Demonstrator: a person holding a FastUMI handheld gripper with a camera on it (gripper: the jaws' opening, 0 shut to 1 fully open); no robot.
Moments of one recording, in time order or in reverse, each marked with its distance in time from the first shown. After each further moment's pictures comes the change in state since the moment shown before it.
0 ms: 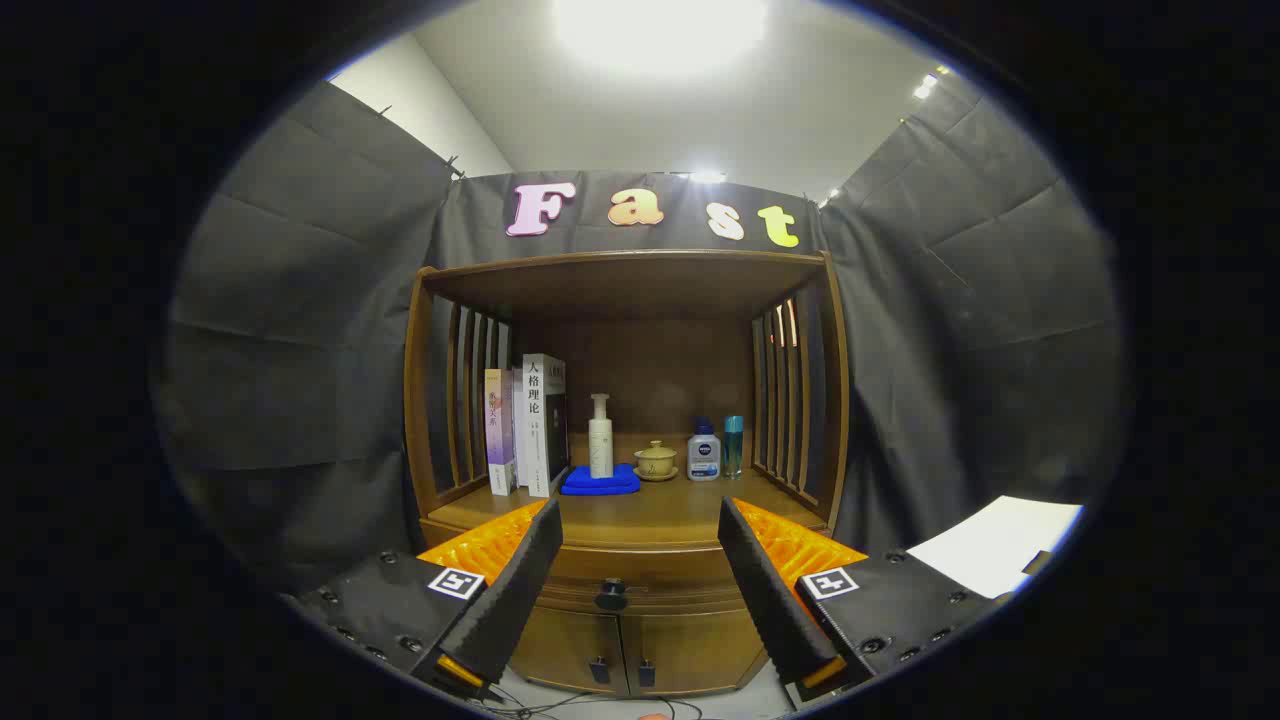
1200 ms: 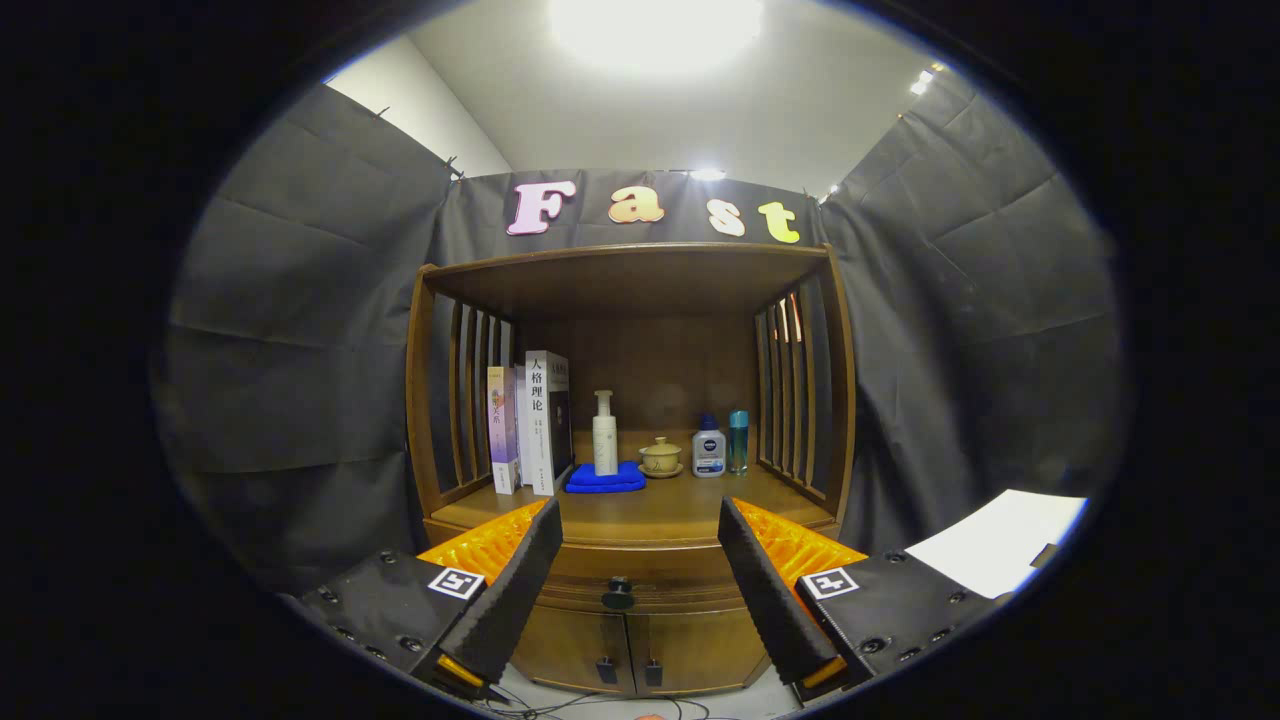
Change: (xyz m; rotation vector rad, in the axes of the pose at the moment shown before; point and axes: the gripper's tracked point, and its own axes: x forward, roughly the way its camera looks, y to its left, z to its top) arm 0.008 0.014 -0.009 0.020 0.004 0.018
